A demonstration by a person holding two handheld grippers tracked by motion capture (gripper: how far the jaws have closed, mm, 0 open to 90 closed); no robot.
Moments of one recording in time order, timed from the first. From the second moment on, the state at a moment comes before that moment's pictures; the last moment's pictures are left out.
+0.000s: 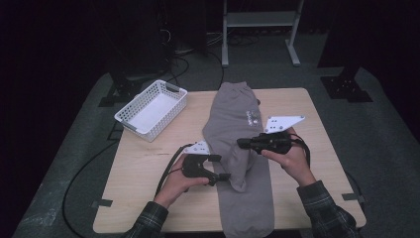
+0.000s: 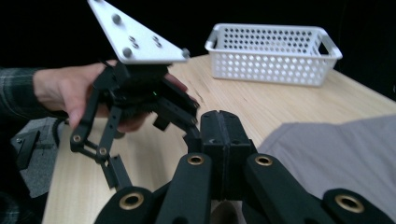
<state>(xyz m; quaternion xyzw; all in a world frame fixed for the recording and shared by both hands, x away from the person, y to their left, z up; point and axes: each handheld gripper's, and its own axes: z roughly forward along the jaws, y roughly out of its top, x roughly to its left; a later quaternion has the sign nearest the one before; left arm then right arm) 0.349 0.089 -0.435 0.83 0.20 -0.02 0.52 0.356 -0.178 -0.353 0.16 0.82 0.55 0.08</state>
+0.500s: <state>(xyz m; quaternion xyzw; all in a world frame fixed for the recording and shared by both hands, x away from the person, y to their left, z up) 0.343 0.083 -0.437 0.84 0.16 -0.05 0.52 0.335 -0.175 -0.329 0.11 0.81 0.57 0.08</state>
